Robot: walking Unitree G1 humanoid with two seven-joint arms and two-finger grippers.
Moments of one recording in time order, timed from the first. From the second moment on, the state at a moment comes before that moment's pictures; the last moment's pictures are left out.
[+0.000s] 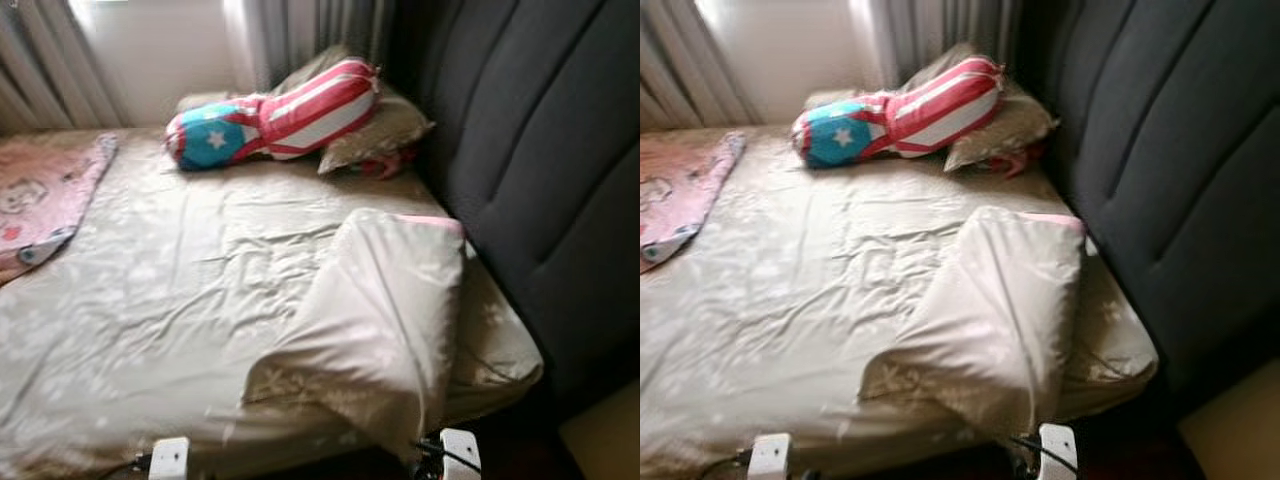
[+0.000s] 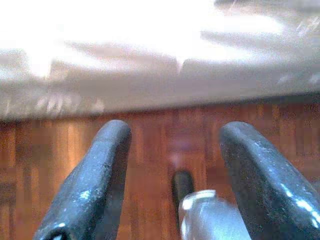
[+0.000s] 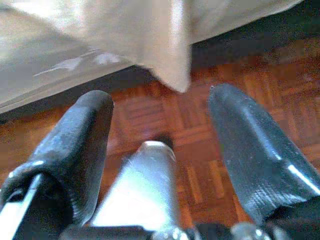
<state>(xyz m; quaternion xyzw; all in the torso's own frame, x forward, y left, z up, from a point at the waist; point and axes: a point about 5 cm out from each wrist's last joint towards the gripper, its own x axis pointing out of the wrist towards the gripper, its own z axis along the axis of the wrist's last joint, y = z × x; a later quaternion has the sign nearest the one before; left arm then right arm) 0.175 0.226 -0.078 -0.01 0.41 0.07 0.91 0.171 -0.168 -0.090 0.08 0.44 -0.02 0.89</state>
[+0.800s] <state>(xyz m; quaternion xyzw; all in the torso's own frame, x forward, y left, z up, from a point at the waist) 0.178 0.217 -0.078 -0.03 0.41 0.06 0.91 0.179 -0.169 -0.082 0.10 0.38 -0.03 0.92</state>
